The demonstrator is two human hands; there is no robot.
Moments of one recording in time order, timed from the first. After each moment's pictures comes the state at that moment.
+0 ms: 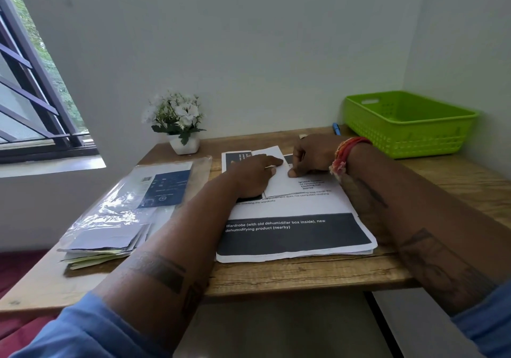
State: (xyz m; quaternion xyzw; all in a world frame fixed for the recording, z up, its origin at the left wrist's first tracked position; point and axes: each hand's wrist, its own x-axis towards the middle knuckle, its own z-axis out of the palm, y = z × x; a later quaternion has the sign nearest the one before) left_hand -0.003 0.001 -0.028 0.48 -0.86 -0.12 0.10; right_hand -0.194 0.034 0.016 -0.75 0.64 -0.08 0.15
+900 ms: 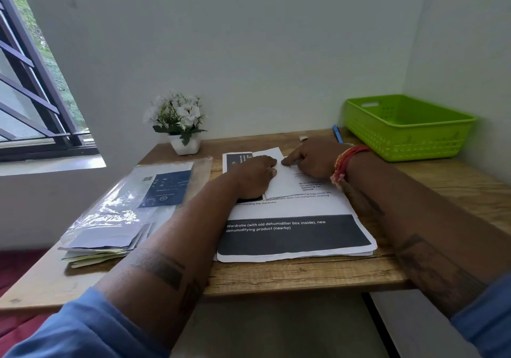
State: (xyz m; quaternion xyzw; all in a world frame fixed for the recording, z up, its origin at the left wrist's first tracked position) left_hand -0.005 0.007 -0.024 0.50 -0.85 -0.13 0.09; right_hand -0.192 0.037 0.010 -0.76 0.64 -0.07 0.06
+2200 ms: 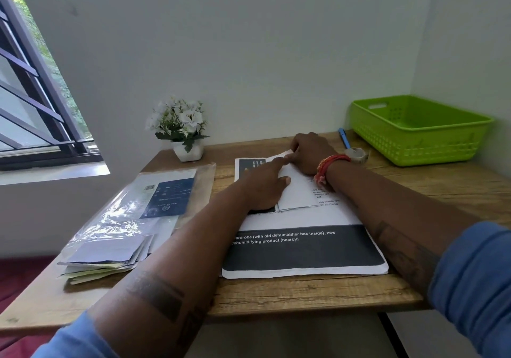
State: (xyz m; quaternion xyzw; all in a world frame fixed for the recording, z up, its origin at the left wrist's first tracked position) left_hand -0.011 0.009 -0.030 0.47 -0.86 -0.13 0.13; right_hand -0.184 -0.027 -0.017 -0.69 0.69 -0.23 0.00
